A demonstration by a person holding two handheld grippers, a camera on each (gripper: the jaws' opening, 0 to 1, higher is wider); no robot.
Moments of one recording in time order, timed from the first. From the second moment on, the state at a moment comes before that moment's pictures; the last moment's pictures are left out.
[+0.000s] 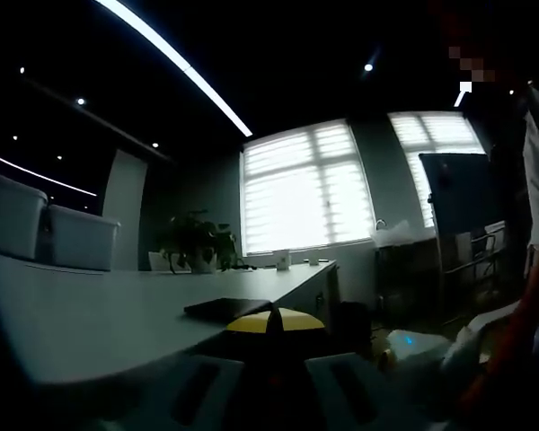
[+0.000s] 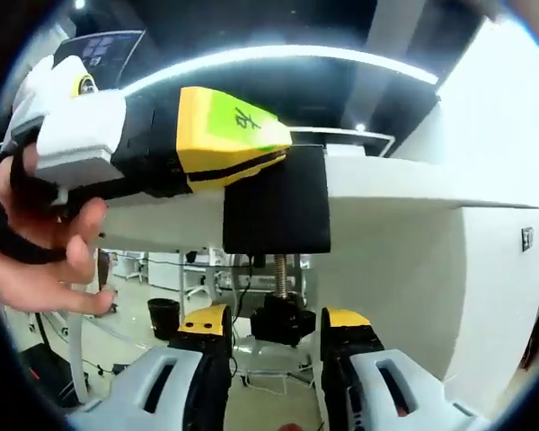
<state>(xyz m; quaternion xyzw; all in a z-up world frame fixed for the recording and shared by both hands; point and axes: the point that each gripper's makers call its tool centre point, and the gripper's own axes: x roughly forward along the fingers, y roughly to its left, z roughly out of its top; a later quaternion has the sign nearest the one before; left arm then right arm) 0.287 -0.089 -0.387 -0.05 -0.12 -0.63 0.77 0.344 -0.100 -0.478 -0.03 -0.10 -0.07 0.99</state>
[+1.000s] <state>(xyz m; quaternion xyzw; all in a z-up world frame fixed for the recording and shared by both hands) 0.288 -0.089 -0.386 -0.06 -0.11 -0.63 0.76 0.342 -0.089 -0.484 -0.05 -0.09 0.20 0.97</state>
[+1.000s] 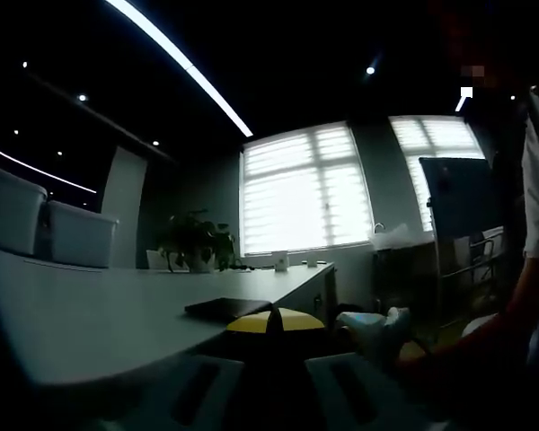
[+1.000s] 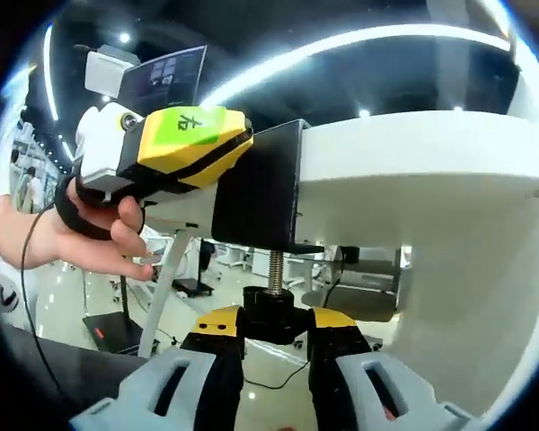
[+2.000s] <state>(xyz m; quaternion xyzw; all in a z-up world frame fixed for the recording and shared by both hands) 0.287 -0.088 -0.386 -0.05 -0.11 -0.63 0.76 0.339 -0.102 -0.490 -0.01 -0.05 -0.05 1.00</state>
